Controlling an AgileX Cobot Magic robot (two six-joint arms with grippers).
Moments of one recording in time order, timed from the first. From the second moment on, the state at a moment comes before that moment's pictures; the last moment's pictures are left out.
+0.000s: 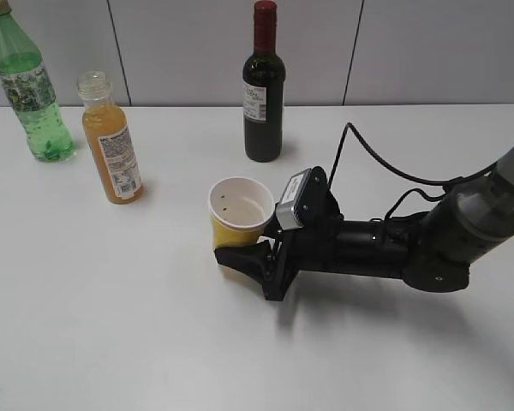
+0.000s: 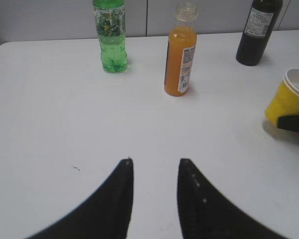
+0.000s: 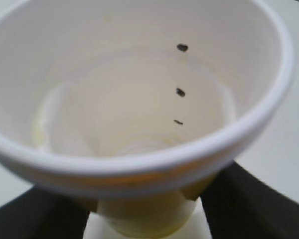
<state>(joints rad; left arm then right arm) -0.06 0.00 -0.51 -0.22 1.02 0.12 0.43 2.30 -0.89 -0.86 -1.16 0.31</state>
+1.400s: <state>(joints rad) -0.06 0.00 -0.51 -0.22 1.02 0.12 0.48 2.30 -1.00 -1.01 -0.92 0.46</state>
